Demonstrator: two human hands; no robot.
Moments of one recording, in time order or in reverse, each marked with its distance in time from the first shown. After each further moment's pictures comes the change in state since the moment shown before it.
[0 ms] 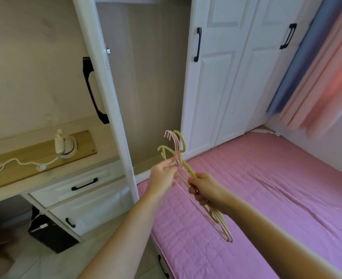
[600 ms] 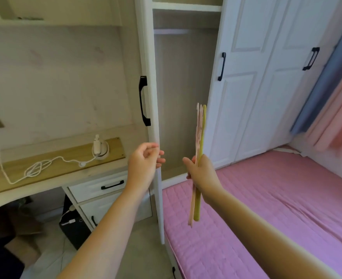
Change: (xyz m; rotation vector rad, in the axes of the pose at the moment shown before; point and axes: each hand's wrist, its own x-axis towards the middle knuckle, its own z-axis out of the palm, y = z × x) left_hand -0.061 0.044 -0.101 0.003 0.296 0.388; right_hand -0.023 -0.054 0.080 -0.090 0.350 -0.370
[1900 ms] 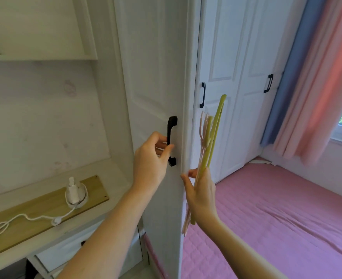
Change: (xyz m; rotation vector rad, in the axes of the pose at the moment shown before) left_hand 0.114 0.054 0.002 0.276 -0.112 0.596; right_hand 0.044 -0.036 0.051 -0.044 0.451 -0.381
